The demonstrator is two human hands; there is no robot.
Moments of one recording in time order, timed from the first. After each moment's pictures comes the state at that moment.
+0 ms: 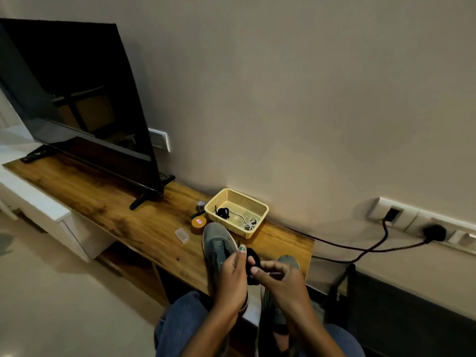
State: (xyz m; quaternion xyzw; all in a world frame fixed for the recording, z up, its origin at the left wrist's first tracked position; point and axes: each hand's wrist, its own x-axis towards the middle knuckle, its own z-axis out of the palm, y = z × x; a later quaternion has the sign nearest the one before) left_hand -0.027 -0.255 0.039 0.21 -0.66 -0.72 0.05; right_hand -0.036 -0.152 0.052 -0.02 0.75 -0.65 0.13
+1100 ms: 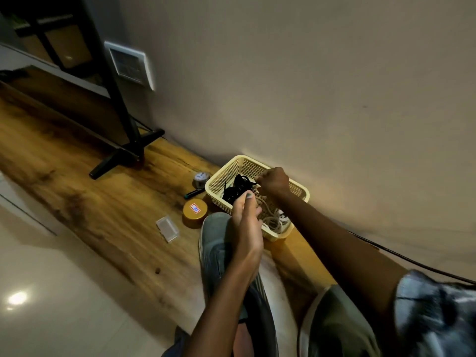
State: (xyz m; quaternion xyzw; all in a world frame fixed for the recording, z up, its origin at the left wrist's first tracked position) left_hand -0.240 -0.312 -0.074 0.28 -0.51 -0.81 0.10; right_hand -0.392 -0.284 -0.113 0.03 0.89 -0.43 0.10
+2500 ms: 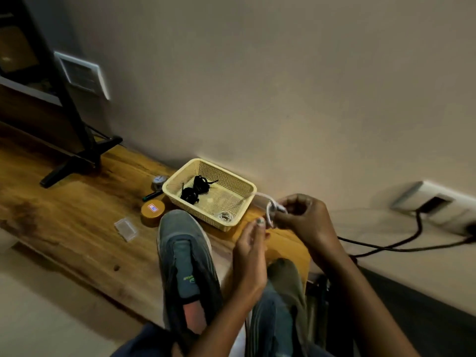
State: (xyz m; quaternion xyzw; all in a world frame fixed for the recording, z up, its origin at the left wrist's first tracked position) left_hand -0.181 -0.216 -0.068 0.18 -0.57 -0.80 0.06; right_hand -0.233 -0.127 -0.012 0.00 0.82 -0.57 0.03
